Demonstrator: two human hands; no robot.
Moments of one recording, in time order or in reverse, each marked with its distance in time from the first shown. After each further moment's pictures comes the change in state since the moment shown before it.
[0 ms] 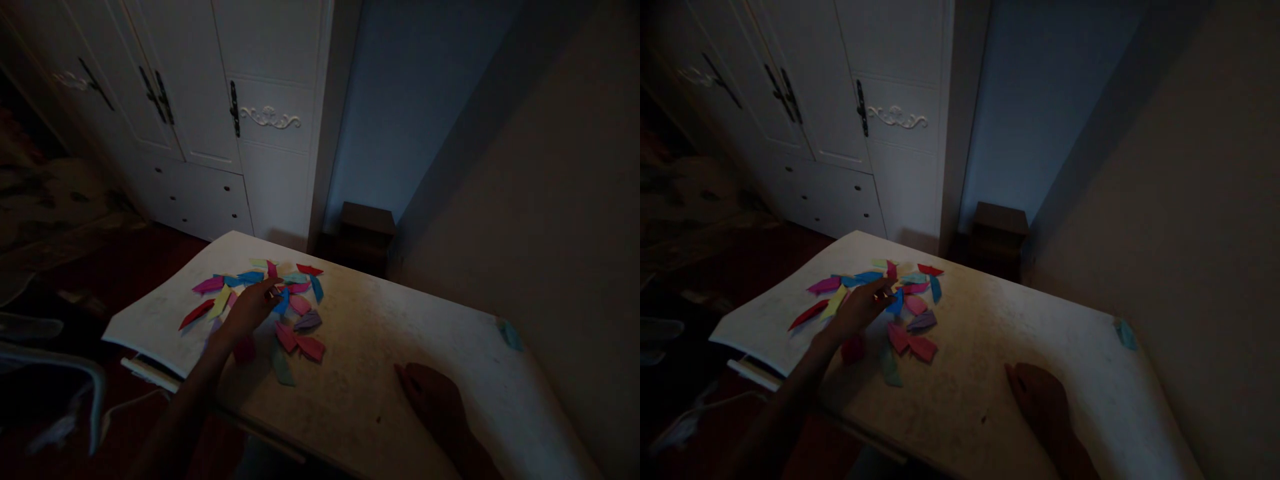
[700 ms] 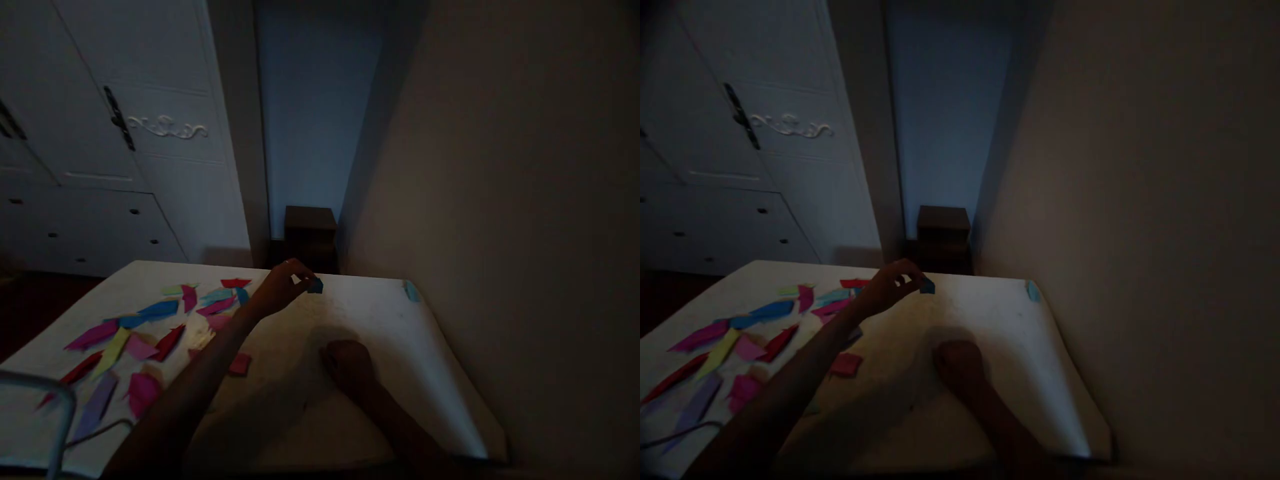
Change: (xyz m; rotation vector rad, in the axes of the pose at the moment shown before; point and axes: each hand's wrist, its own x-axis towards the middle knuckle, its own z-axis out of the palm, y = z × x) left_hand 0.079 0.196 0.077 -0.298 -0.222 0.473; right_hand 0.012 -0.009 -0.008 -0.078 -0.198 0.090
